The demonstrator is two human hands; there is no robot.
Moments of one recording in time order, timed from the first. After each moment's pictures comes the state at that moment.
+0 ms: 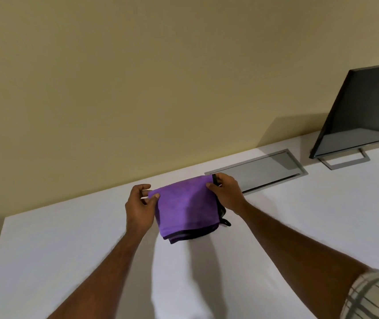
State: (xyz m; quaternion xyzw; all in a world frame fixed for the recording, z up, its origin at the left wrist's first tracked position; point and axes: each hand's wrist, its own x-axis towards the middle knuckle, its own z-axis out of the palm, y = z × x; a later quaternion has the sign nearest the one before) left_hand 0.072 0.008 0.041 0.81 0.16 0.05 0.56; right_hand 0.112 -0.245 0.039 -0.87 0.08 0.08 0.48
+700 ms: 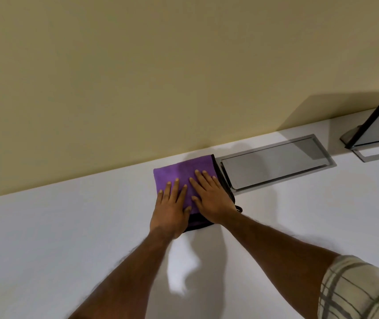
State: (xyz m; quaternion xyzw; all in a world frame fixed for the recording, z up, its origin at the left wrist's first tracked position) left_hand 0.087 -0.034 -0.070 0.97 -0.10 -0.15 0.14; right_hand 0.123 -0.207 -0.082 -0.96 -0.19 0.14 0.11
